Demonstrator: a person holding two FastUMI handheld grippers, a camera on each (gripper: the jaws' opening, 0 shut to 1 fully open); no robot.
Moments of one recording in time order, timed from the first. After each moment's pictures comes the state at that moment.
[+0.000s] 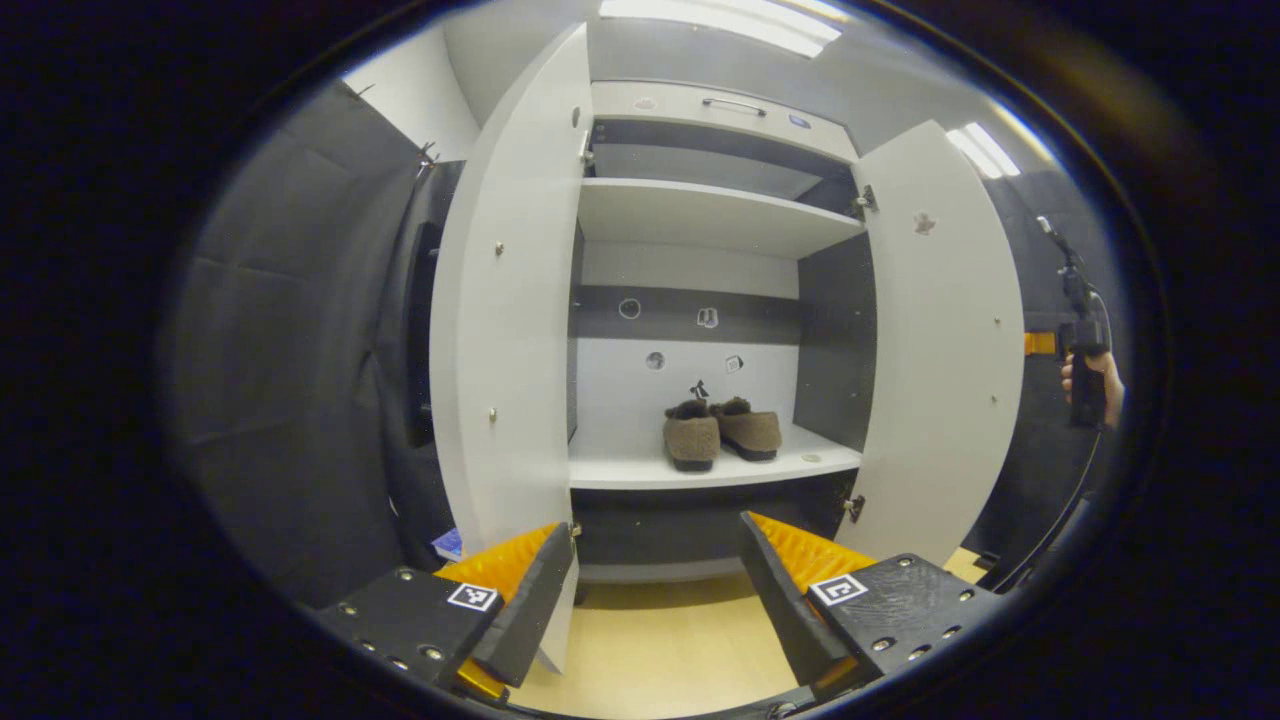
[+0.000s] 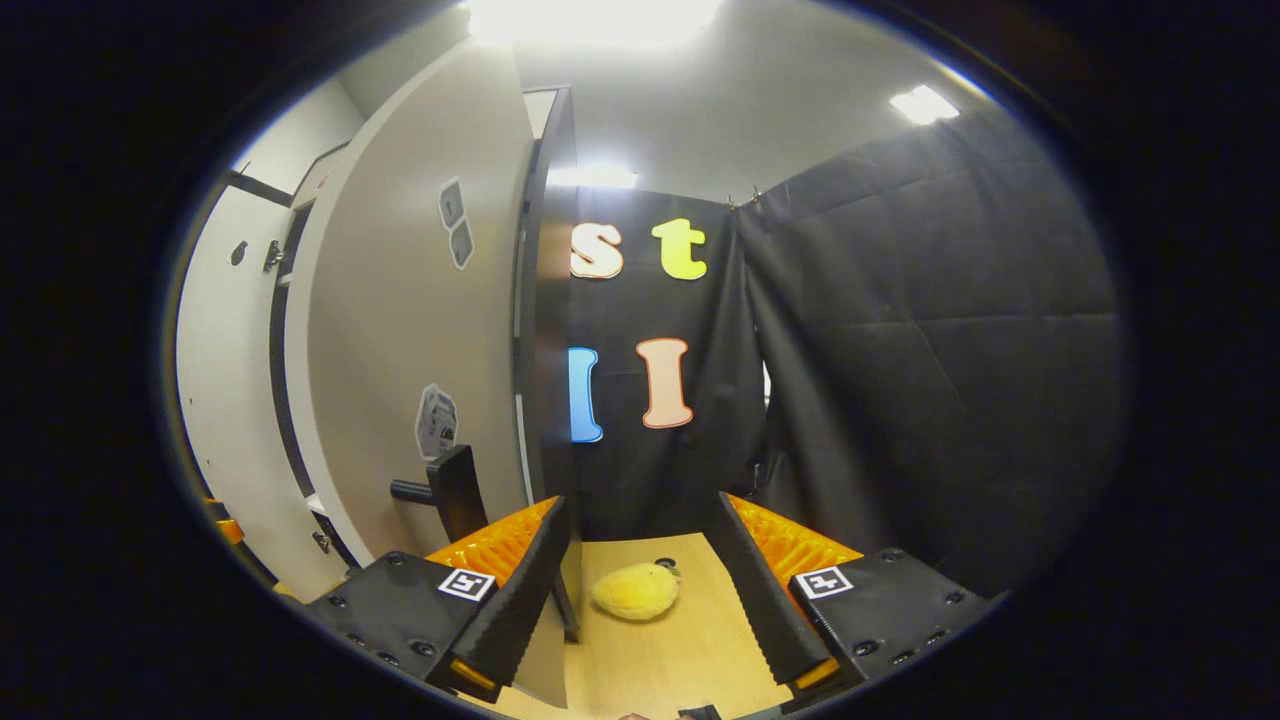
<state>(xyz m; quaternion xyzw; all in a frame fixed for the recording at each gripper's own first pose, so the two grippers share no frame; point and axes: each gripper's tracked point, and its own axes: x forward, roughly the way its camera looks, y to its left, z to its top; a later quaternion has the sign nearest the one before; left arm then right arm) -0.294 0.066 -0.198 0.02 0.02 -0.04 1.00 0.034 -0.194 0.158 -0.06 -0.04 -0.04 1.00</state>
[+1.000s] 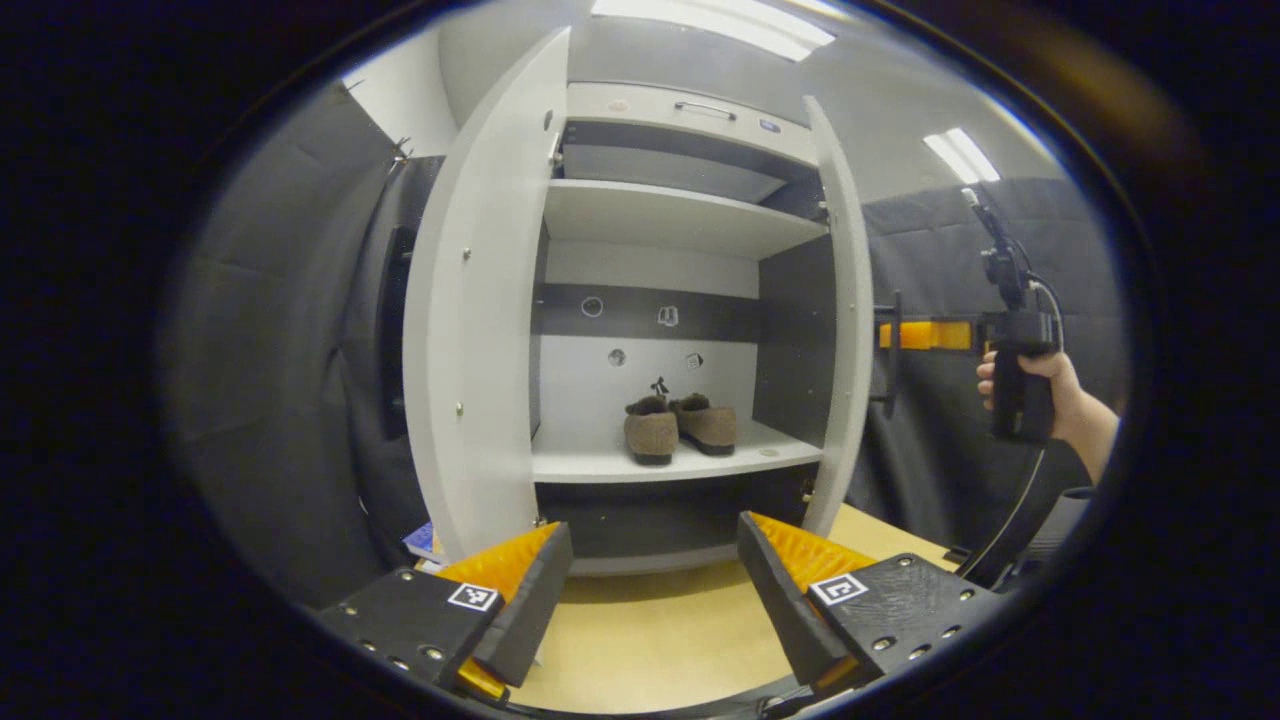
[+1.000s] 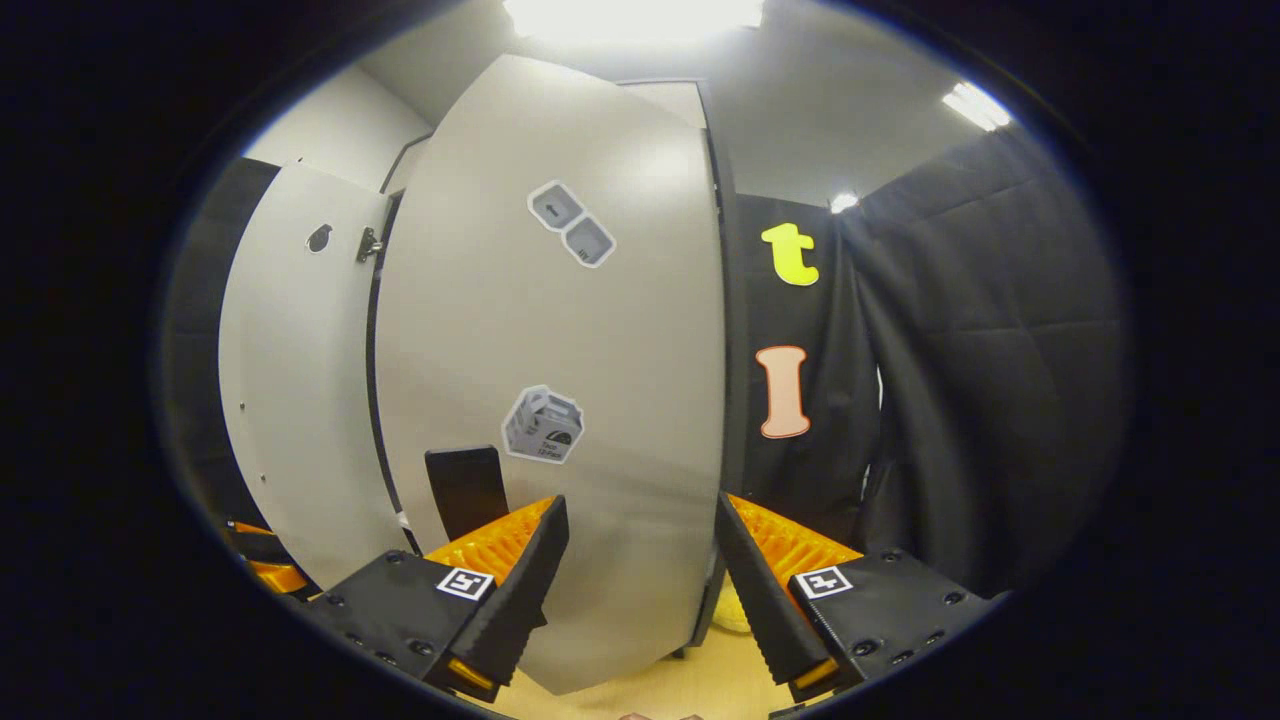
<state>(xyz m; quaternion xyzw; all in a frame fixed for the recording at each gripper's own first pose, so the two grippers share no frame) -0.310 0.051 -0.194 0.00 0.02 -0.09 1.00 0.068 -0.015 0.140 -0.06 -0.04 0.10 0.99</state>
